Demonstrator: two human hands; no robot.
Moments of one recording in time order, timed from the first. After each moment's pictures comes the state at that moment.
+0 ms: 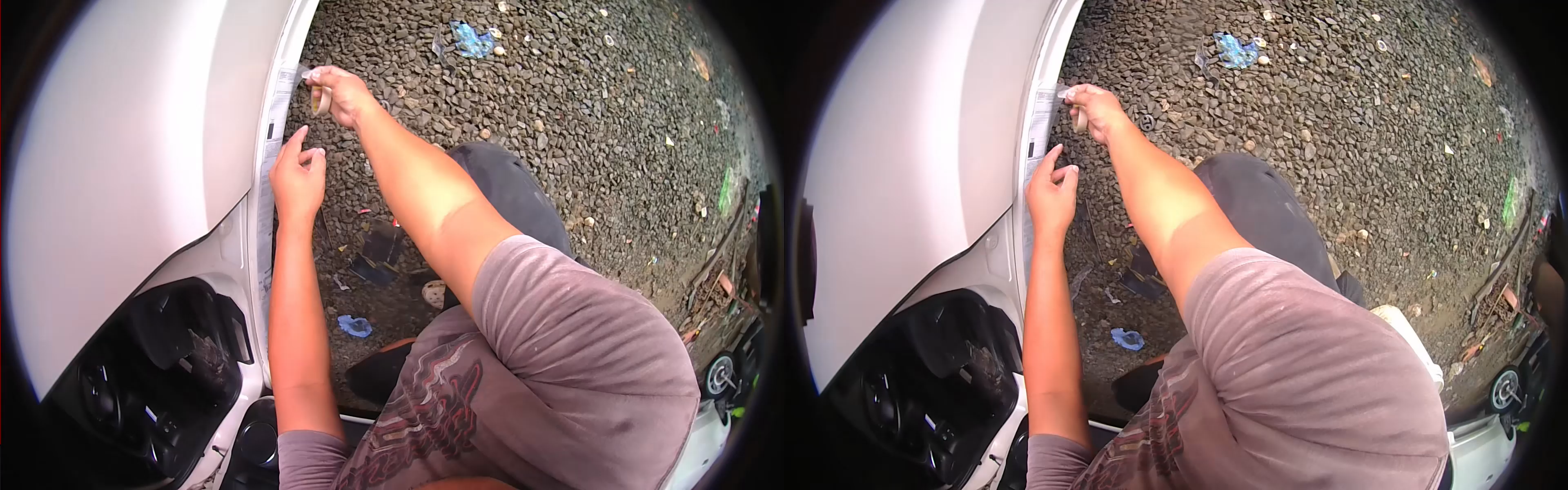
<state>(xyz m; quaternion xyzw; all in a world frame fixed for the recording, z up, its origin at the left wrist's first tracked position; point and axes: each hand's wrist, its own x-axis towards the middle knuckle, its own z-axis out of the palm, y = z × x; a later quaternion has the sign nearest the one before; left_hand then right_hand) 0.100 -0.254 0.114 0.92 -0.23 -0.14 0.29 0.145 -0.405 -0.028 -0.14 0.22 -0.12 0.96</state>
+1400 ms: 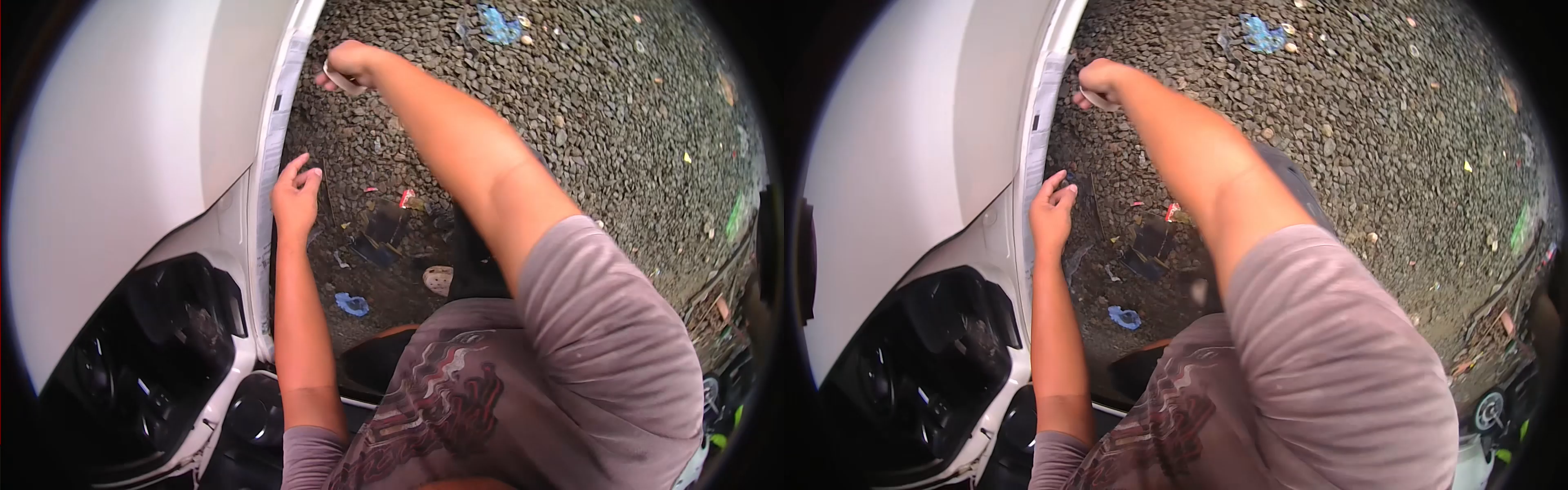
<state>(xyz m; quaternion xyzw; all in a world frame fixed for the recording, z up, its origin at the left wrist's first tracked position) 0.090 -0.161 0.088 0.92 -0.05 -0.24 0.29 0.172 -0.435 -0.024 -0.42 0.23 0.20 0.86</state>
